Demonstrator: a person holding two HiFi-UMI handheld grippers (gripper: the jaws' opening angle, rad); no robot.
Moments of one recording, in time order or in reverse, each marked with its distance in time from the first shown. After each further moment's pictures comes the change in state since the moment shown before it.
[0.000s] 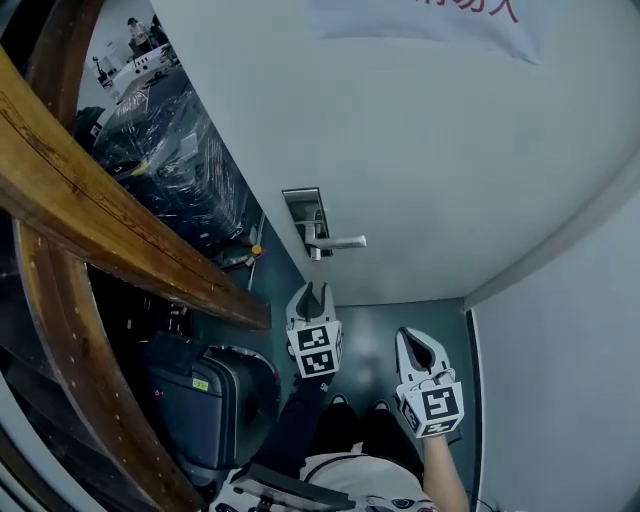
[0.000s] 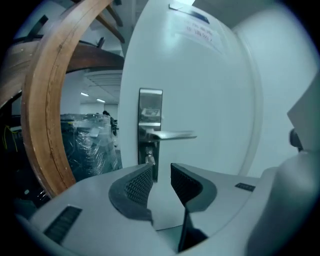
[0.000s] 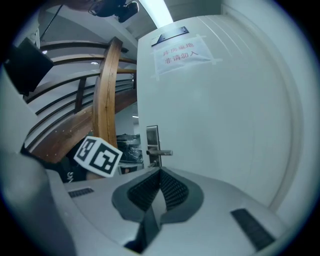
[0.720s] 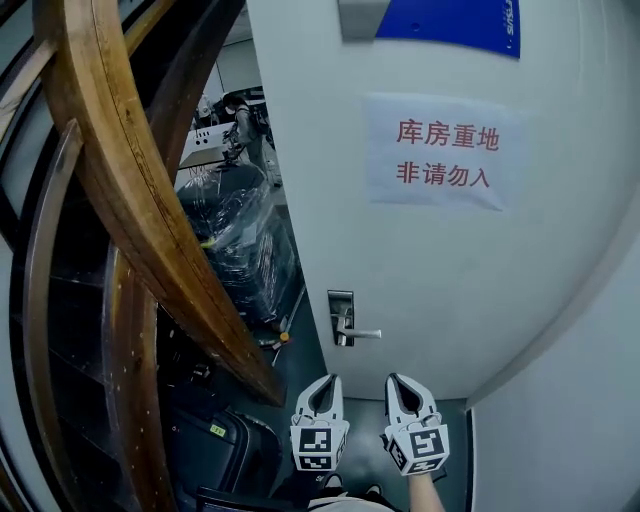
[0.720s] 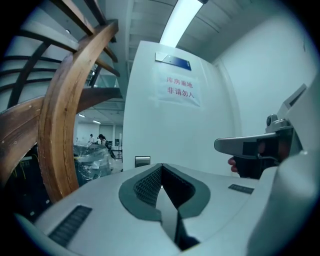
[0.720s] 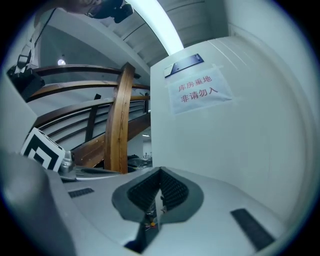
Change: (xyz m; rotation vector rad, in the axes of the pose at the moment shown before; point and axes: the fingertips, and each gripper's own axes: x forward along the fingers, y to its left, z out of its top) left arm -0.177 -0.037 0.137 0.066 -0.253 -0.049; right arm -0.029 0.048 0.151 -0.040 -0.224 0.105
